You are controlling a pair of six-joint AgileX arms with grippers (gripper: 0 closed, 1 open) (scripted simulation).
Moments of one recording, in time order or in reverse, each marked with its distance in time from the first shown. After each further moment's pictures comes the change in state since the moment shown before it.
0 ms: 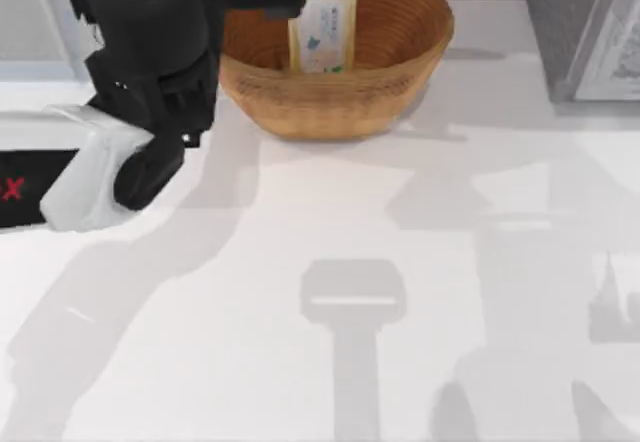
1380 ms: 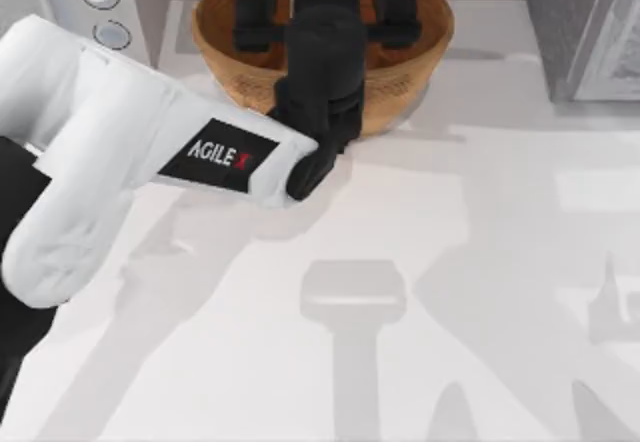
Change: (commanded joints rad) left arm -0.100 0.625 0.464 0.134 -0.095 -0.003; right arm 0.000 0.000 0.000 0.000 0.000 0.000
